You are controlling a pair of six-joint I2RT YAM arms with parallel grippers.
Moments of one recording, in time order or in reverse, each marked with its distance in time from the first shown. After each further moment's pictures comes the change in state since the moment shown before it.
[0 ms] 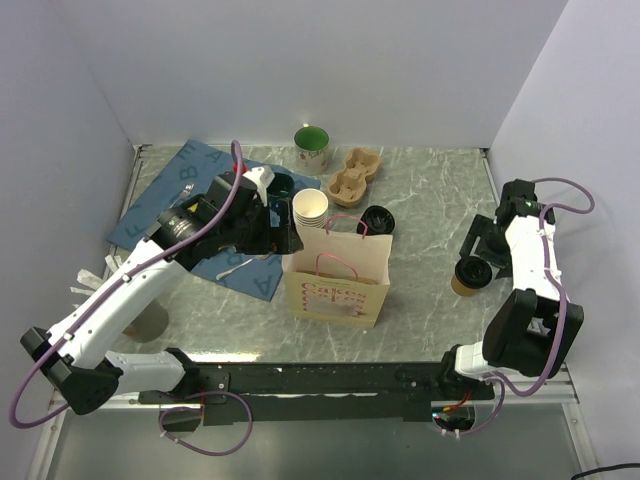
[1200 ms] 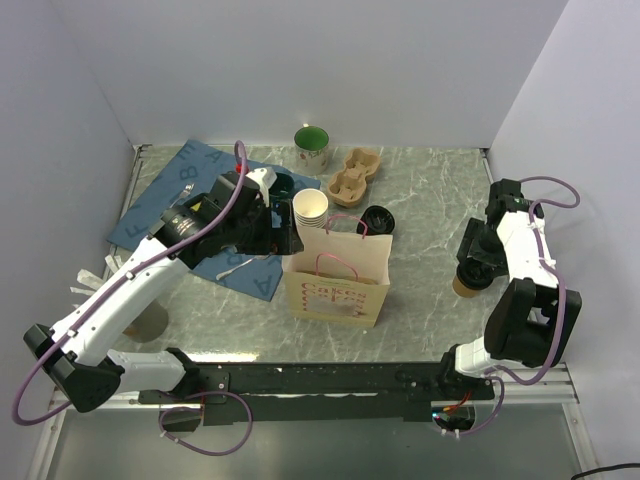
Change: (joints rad) left arm 0.002 0.016 0.000 -0.006 0.007 0.011; right arm 0.061 0.056 -0.001 0.012 0.060 -0.008
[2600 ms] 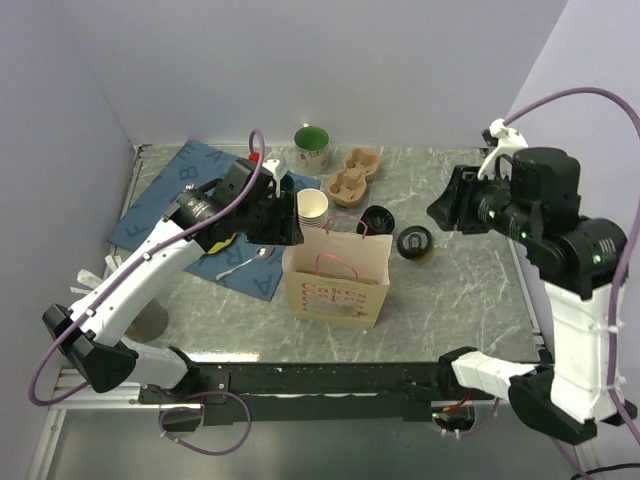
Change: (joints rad) left arm 0.000 0.121 0.124 -0.050 -0.018 0.047; right arm 0.581 -0.294 0.805 -0.303 -0.213 0.102
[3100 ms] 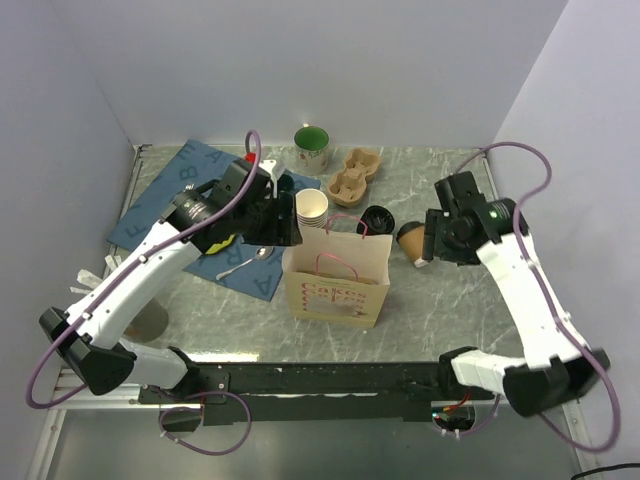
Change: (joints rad) left arm 0.000 -0.013 0.001 -0.015 -0.018 -0.006; right arm -0.035 0.016 -0.587 0.001 0.313 0.121
